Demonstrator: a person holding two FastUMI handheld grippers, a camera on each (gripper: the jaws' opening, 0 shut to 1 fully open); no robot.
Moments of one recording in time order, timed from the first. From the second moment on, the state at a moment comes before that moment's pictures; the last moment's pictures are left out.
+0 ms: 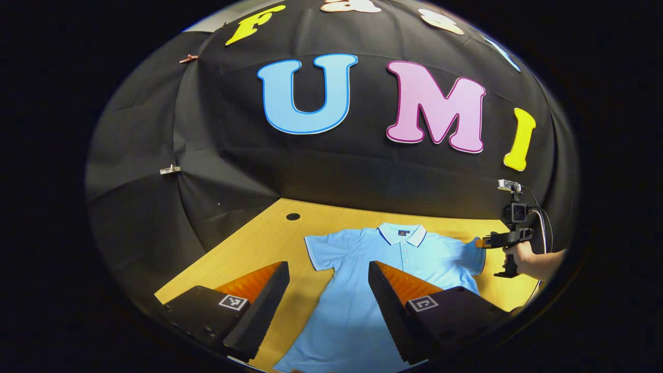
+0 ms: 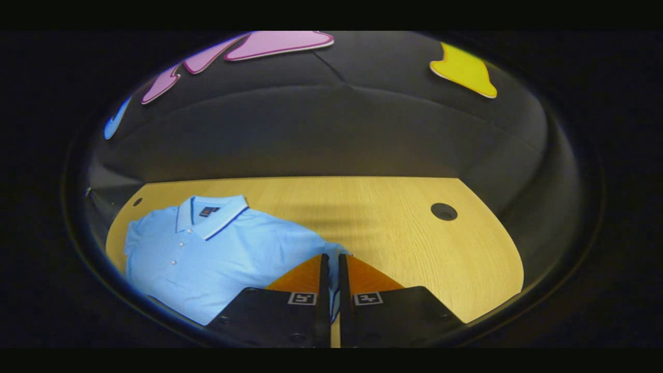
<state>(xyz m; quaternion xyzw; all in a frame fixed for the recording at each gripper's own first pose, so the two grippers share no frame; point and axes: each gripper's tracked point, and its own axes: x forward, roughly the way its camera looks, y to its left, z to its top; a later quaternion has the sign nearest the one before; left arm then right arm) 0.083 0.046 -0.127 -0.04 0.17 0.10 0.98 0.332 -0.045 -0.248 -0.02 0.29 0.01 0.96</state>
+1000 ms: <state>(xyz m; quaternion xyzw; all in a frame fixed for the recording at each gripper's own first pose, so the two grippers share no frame) 0.148 0.100 -0.173 -0.06 0.18 0.09 0.98 0.282 0.114 -0.223 -0.09 0.26 0.12 0.95</state>
